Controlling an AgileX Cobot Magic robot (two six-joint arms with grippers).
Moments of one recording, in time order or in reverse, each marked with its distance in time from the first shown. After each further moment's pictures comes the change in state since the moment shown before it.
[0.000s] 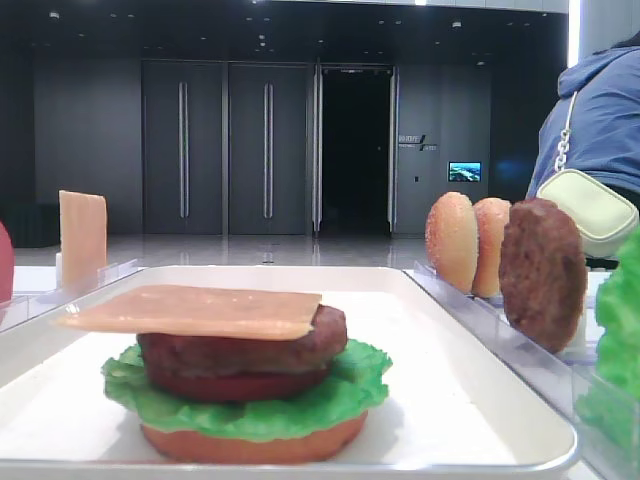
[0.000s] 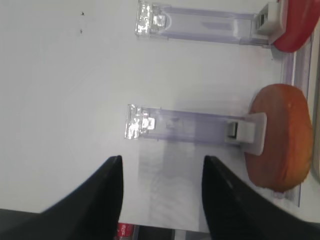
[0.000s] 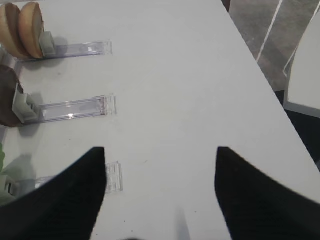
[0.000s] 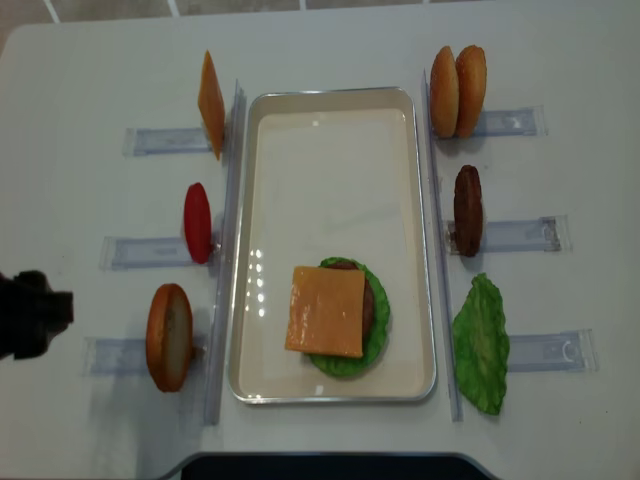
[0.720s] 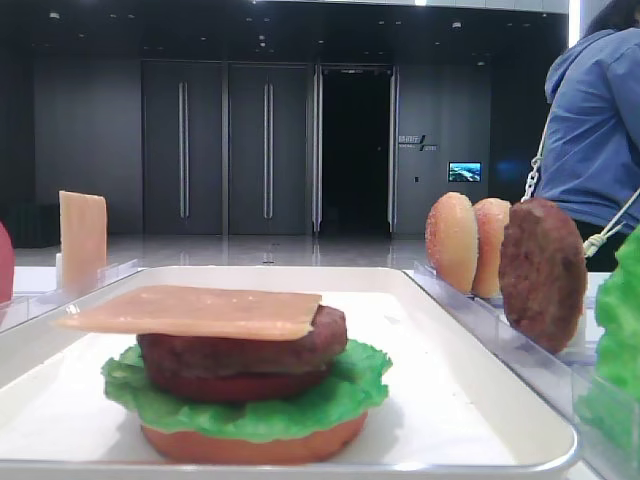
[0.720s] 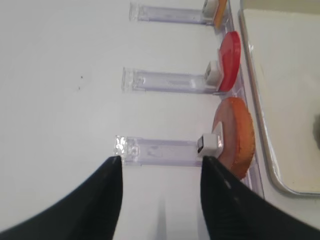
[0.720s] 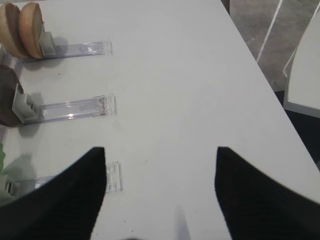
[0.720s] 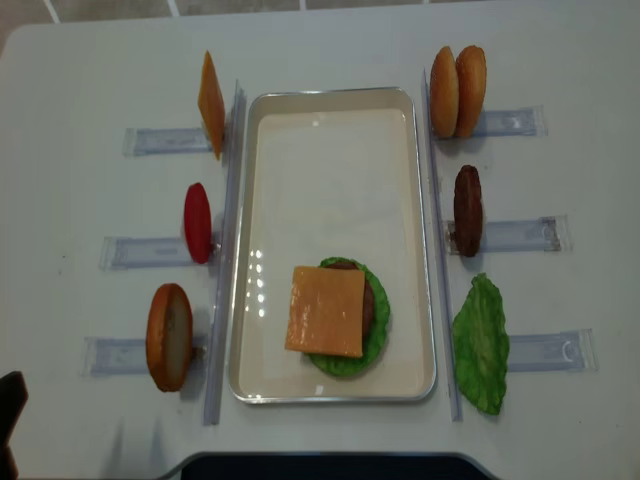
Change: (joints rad) left arm 0.000 -0.685 0.122 -0.063 0.085 0.086; right arm 0.000 0.000 0.000 0.000 0.000 0.000
